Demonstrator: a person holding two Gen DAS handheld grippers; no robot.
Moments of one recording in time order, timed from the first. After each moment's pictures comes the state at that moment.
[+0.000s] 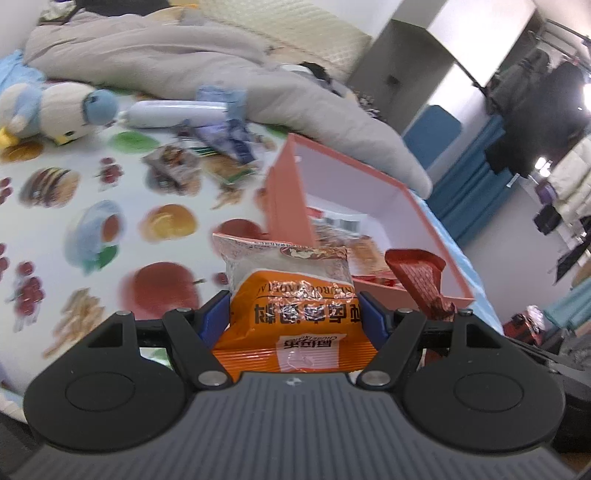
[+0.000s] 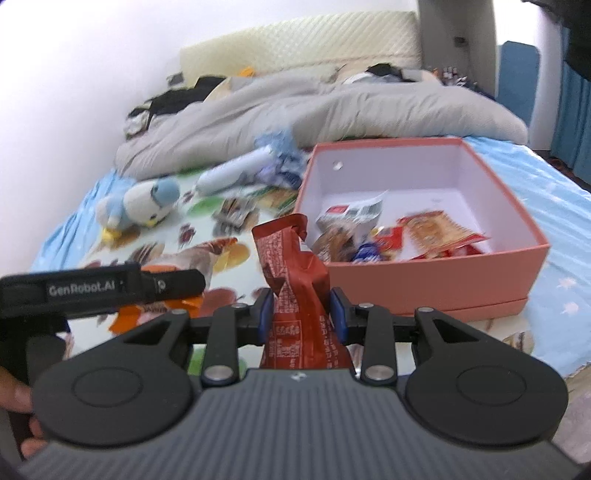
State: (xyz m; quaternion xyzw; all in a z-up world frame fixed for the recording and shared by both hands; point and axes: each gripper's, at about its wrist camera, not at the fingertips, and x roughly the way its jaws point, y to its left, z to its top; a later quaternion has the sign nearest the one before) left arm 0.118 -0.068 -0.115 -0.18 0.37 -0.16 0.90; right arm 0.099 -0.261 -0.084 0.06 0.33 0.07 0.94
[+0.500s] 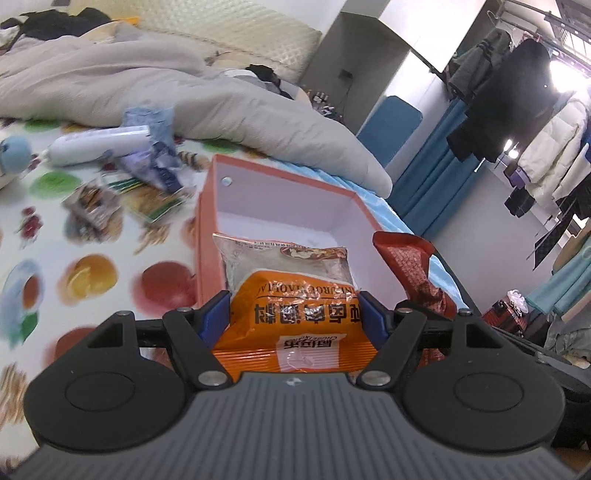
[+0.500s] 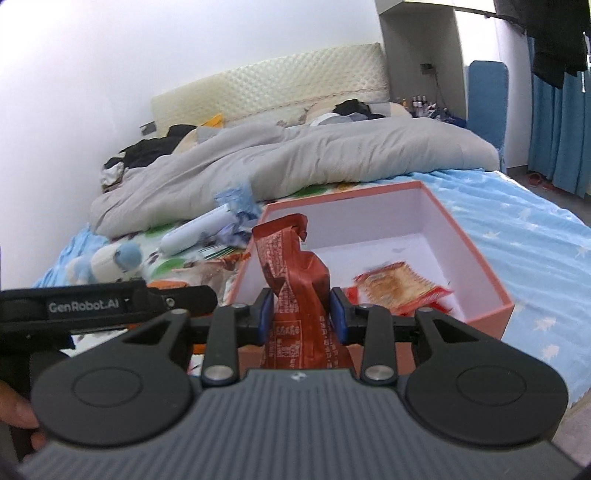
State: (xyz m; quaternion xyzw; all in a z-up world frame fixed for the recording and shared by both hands) left arm 0.191 -0.145 -0.094 -0.15 0.35 -0.22 0.90; right arm 0.147 -0.320 -0.075 0.08 0.27 0.03 0.96
